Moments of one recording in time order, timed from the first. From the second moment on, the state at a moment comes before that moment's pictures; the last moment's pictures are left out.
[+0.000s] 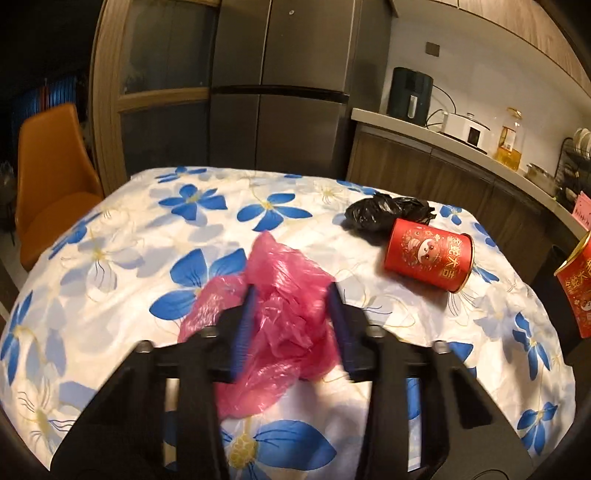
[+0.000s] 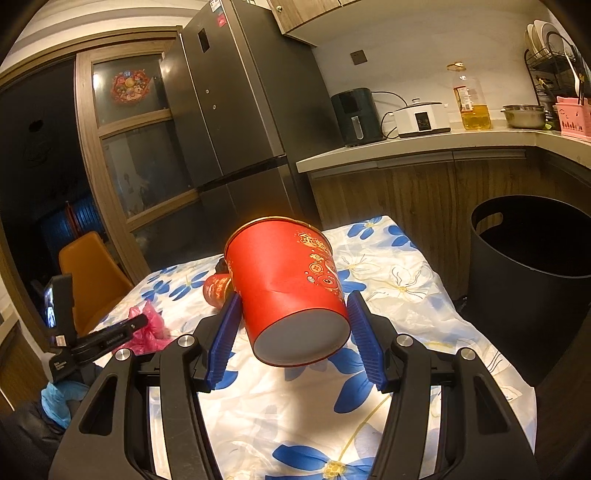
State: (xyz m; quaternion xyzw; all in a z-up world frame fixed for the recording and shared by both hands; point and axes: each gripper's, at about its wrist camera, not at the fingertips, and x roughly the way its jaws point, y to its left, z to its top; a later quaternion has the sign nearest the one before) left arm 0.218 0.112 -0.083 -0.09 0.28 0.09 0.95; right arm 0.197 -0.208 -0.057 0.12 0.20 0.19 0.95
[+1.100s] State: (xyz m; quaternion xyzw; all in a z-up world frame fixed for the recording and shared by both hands) left arm 0.212 -0.084 0.031 -0.07 0.16 -0.10 0.98; right arm 0.177 -0.282 -0.030 0.15 0.15 0.11 0.97
